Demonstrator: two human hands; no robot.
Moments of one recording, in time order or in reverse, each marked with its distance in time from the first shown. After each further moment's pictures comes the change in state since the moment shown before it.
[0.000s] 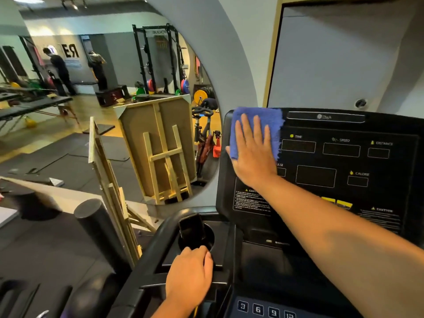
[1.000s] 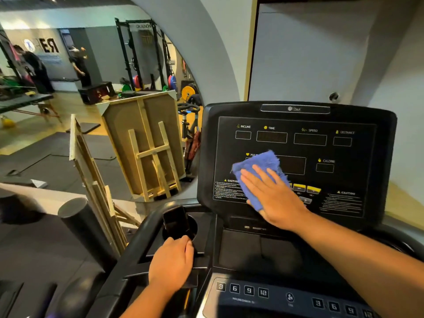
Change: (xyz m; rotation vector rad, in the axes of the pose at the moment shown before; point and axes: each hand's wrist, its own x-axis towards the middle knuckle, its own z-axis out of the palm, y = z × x) left_hand 0.003 -0.008 0.009 0.067 0.006 0.043; right_hand -0.148 0.095 0.008 0.049 -0.234 -0.372
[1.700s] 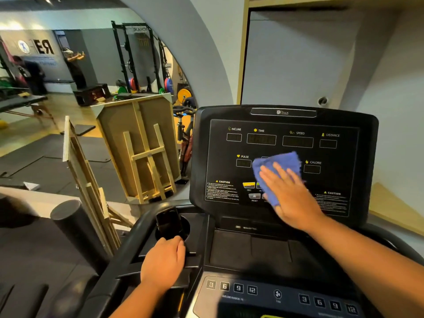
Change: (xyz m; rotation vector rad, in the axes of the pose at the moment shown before) left_hand 0.001 0.004 -0.003 0.005 -0.019 -0.019; right_hand -0.041 0.039 -0.012 0.060 0.036 0.157
